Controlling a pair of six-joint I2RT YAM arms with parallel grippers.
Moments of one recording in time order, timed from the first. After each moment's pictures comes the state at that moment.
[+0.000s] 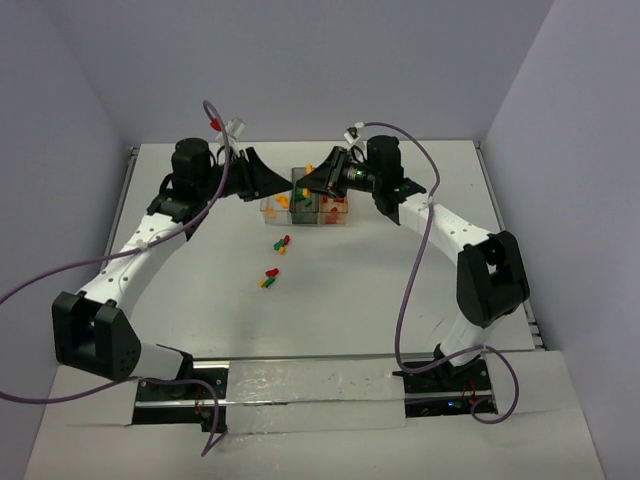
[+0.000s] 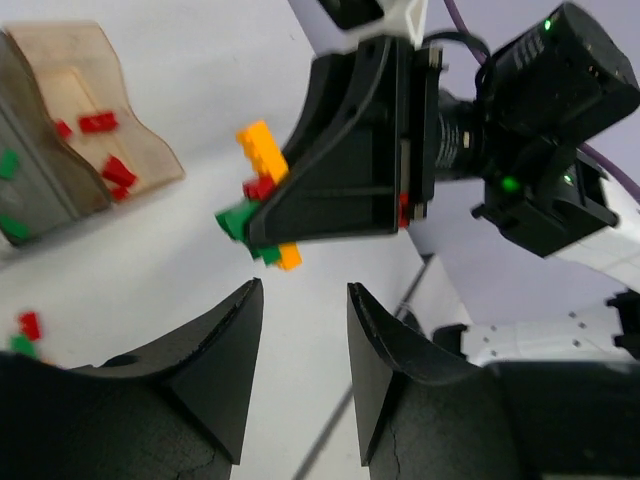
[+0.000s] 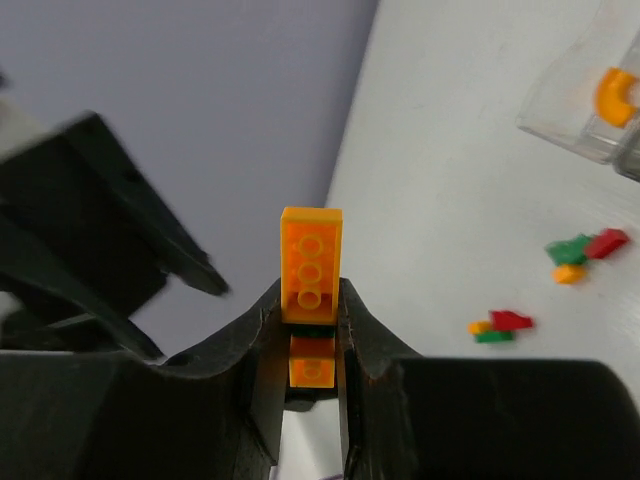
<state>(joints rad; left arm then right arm) -0.34 1.40 1.22 -0.09 0.67 -0.65 0.43 1.68 1.28 0.12 -0.68 1.00</state>
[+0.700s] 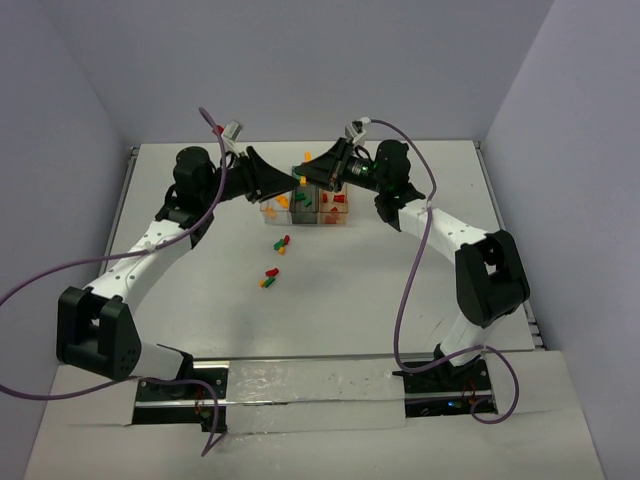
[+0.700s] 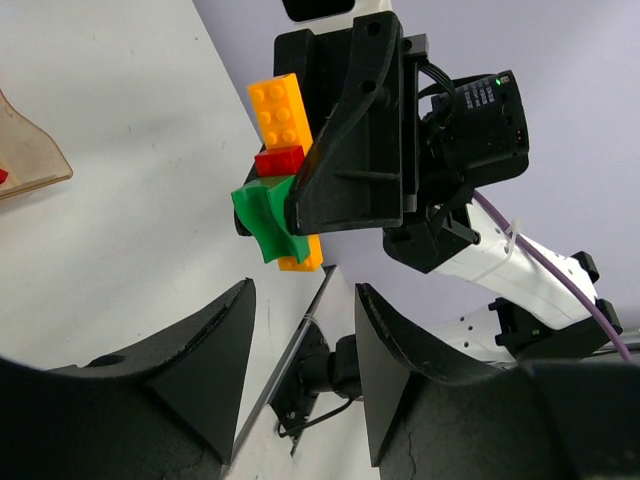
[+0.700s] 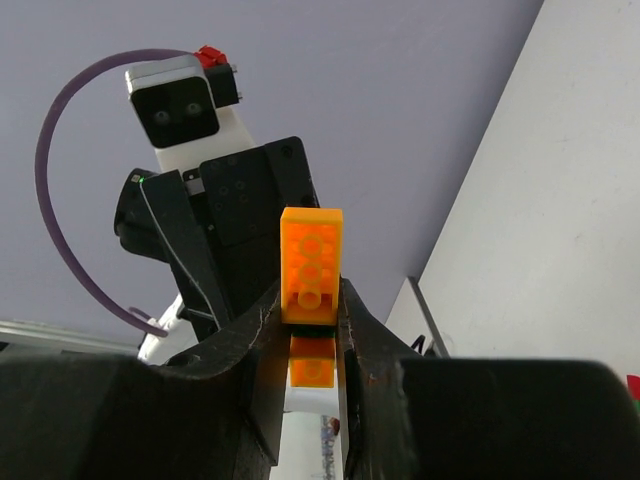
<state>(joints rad) -0.35 1.40 1.09 0.24 0.75 -0.98 0.42 1.68 1.19 0.58 -0.75 1.34</state>
